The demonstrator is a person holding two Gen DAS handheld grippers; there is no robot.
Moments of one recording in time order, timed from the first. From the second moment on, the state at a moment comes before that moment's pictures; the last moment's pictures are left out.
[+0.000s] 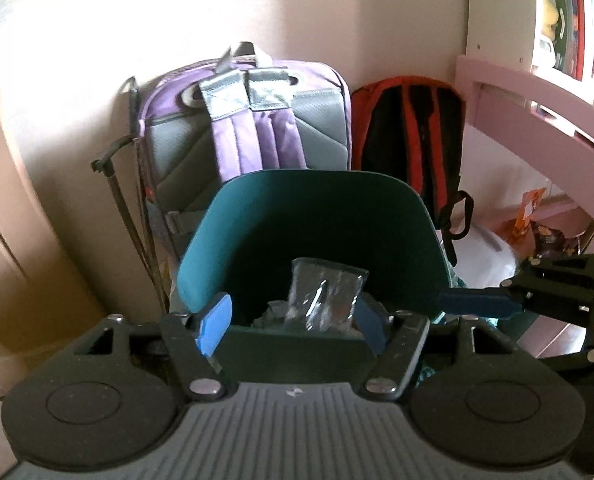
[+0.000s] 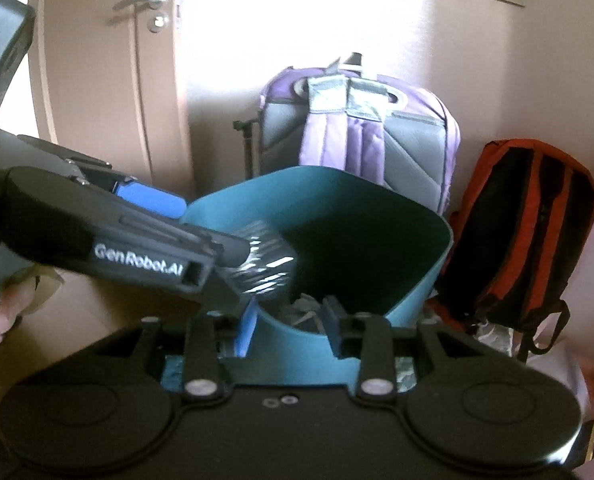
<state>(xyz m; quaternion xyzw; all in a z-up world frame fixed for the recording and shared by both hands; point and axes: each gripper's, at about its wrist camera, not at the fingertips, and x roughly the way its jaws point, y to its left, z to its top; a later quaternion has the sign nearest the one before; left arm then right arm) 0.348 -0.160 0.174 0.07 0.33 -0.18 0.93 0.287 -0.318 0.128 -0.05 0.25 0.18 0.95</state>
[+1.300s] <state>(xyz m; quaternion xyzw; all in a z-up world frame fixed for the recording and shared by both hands) 0.268 0.090 -0.013 0.01 0.40 -0.12 0.91 0.249 -0.154 -0.018 -0.03 0.36 0.33 0.87</state>
